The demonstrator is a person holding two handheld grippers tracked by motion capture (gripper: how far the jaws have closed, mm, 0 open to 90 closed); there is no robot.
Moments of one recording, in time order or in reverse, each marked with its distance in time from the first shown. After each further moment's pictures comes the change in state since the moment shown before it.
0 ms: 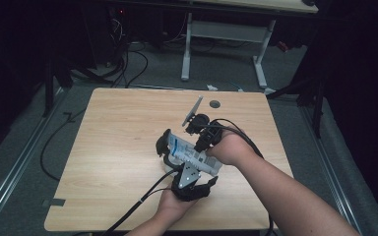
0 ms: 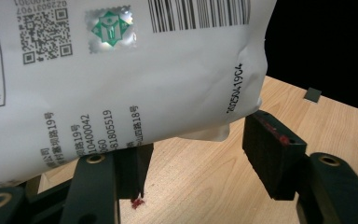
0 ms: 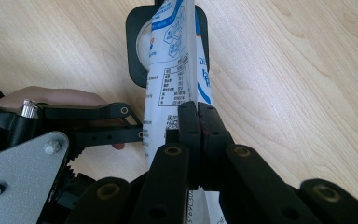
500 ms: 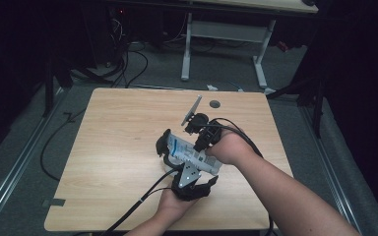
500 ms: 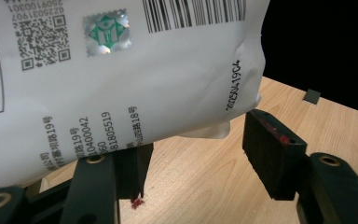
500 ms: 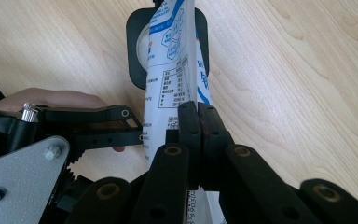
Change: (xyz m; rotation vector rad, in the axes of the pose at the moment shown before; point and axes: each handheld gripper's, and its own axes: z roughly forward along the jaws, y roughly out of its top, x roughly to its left) left arm 0.000 0.002 0.000 -0.003 -0.001 0.001; right arm 0.000 0.002 -0.001 -0.001 -0.003 -0.006
